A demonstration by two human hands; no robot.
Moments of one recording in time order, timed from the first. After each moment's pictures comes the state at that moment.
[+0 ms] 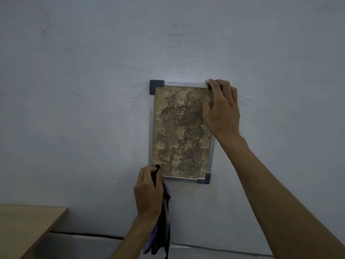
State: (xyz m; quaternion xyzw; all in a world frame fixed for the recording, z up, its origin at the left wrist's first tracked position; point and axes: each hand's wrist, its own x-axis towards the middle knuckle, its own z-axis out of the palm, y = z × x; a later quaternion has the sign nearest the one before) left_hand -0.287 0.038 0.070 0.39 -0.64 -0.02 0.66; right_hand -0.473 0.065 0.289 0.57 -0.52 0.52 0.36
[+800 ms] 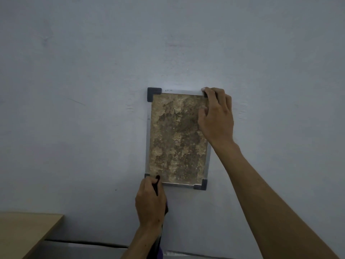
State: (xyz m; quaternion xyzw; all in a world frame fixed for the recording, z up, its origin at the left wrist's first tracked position) left_hand -0.299 0.047 0.070 0.46 -0.61 -0.09 0.64; right_hand -0.467 0.069 0.292 0.56 -0.53 0.53 0.34
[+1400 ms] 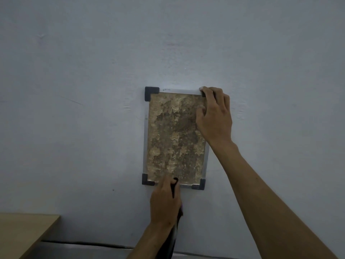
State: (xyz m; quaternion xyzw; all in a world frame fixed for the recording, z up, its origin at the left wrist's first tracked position) left_hand -0.332 0.052 0.068 0.39 -0.70 -0.09 0.59; right_hand -0.469 0.067 0.291 0.56 -0.53 0.53 0.34
